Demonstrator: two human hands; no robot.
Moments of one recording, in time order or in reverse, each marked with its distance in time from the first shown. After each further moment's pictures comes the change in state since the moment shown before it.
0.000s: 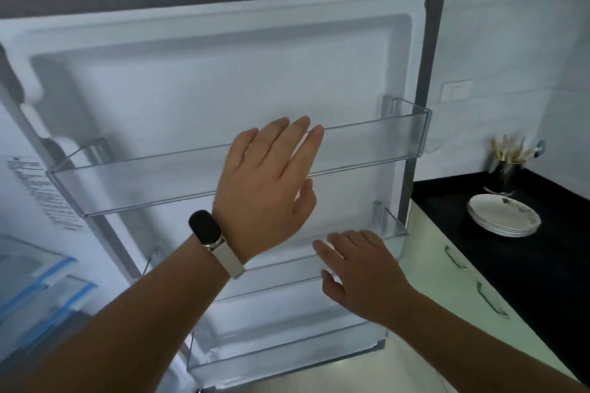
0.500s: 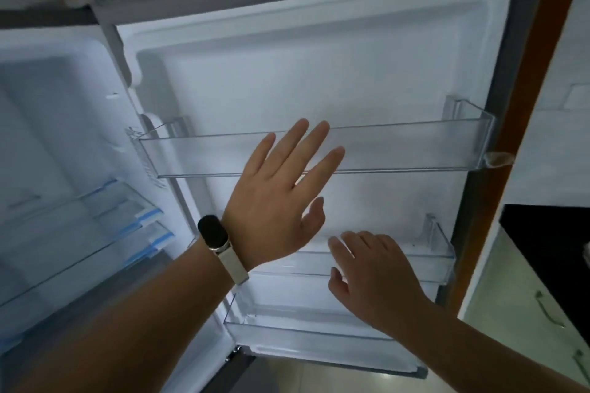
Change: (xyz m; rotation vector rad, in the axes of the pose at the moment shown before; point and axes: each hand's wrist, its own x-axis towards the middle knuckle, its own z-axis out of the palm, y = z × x) left_hand -0.022 0.011 -0.027 0.111 -0.235 -0.043; right_hand 0.018 -0.007 0.002 0.151 -0.039 -0.081
